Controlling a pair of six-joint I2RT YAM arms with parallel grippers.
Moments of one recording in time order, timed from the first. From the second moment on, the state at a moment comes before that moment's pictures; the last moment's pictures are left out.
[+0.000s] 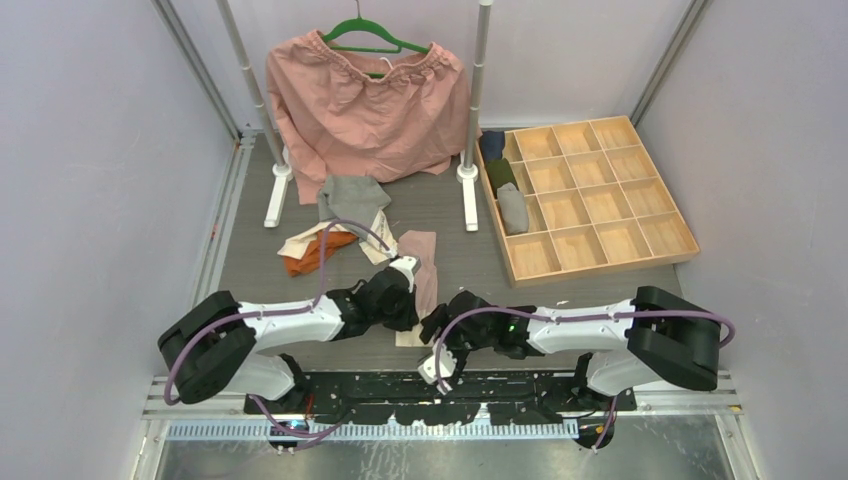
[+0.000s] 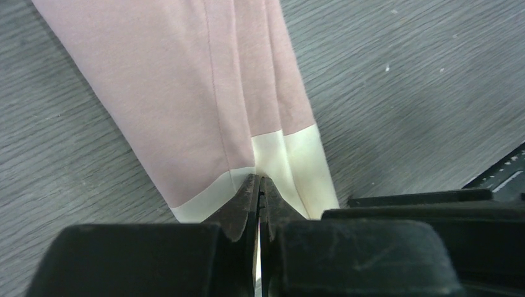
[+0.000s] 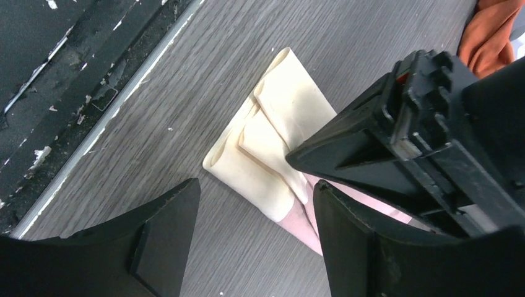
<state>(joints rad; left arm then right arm) -0.94 1.33 0.52 0.00 -0.04 -0.60 1.17 1.37 0.50 0.10 -0.24 -1.23</state>
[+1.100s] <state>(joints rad) -0.93 1.39 0.50 0.11 -0.02 -0.62 1.18 1.51 0.64 0.01 -0.17 -1.32</state>
